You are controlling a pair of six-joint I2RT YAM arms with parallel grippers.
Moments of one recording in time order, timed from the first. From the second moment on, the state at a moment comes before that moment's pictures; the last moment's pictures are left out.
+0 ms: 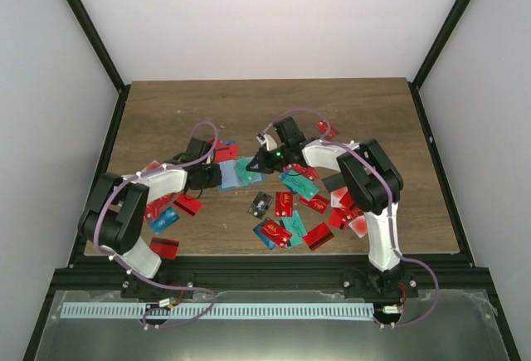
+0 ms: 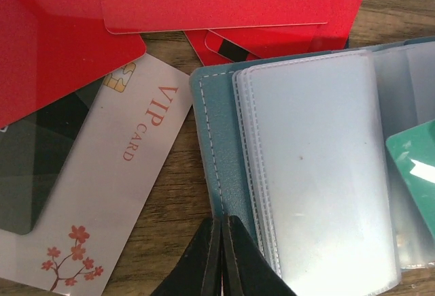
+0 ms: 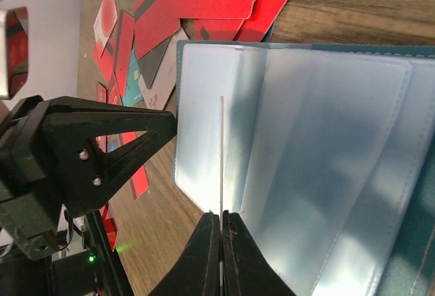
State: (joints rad) left arm -0.36 1.62 0.79 -0.24 0.05 -0.47; right arm 0.58 2.08 1.30 -0.10 -0.76 0.57
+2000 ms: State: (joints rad) left arm -0.36 1.62 0.77 -0.21 0.10 -0.47; right arm 0.58 2.17 1.32 0.11 -0.81 0.71
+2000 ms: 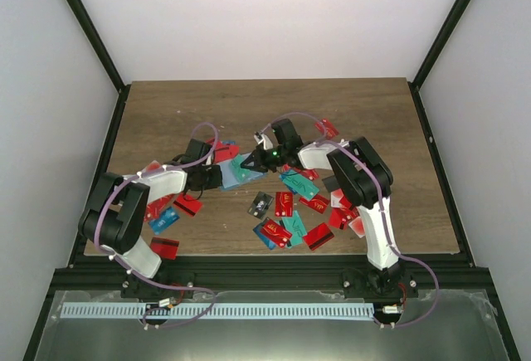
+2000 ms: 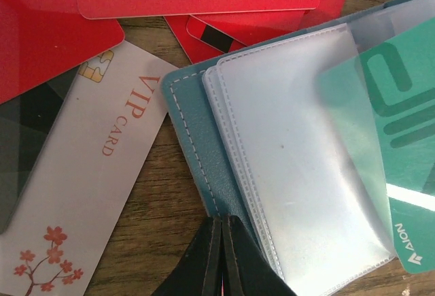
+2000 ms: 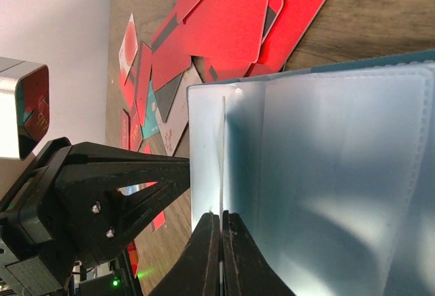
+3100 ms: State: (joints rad) left arm -0.36 1.62 0.77 -0.21 0.11 -0.47; right arm 0.59 2.20 1.34 0.14 -0.80 0.56
